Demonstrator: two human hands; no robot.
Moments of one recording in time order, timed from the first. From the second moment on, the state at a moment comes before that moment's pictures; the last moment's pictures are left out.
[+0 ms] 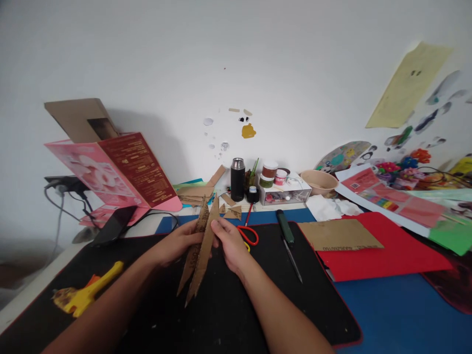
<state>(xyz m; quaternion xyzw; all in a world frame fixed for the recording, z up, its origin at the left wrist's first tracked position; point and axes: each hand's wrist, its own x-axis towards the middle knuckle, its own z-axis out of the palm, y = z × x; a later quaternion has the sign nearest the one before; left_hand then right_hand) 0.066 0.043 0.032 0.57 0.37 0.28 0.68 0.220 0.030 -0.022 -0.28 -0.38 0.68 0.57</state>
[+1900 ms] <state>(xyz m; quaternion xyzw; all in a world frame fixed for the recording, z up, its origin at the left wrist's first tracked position) 0.076 0.044 0.009 0.73 0.32 0.22 0.56 0.223 0.037 -0.019 -0.33 -0.32 0.64 0.62</state>
